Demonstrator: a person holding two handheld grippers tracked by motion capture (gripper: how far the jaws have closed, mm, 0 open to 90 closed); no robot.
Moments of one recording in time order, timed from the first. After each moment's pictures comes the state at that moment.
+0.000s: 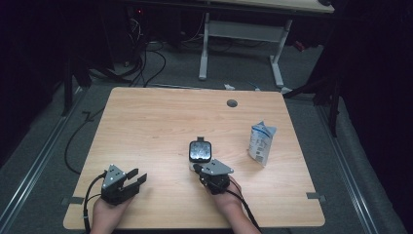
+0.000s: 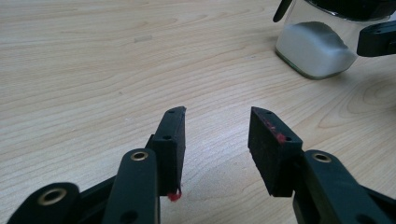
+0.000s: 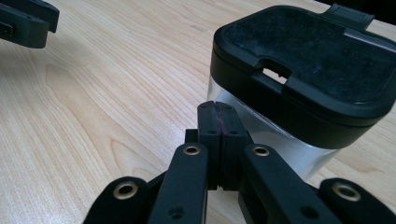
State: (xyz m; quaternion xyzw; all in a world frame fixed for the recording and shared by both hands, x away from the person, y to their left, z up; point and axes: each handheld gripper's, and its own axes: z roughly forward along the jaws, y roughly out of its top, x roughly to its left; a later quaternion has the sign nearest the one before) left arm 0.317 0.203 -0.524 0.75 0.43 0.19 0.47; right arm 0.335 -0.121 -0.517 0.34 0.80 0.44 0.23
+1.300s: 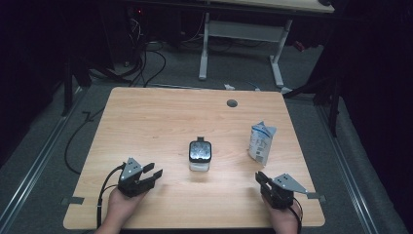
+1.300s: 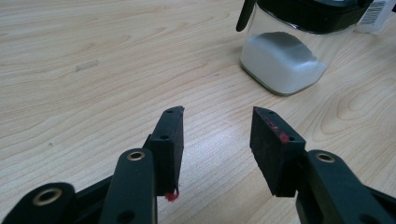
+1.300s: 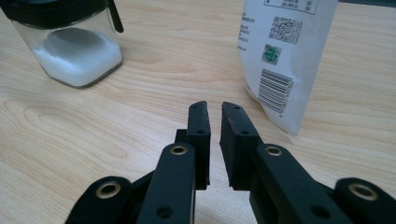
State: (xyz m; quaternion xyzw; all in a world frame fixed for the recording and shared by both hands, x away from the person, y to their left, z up) left arm 0.339 0.163 -0.521 0.77 0.38 0.17 0.48; right arm 0.274 -0.288 -0.513 0.49 0.71 0.42 0.29
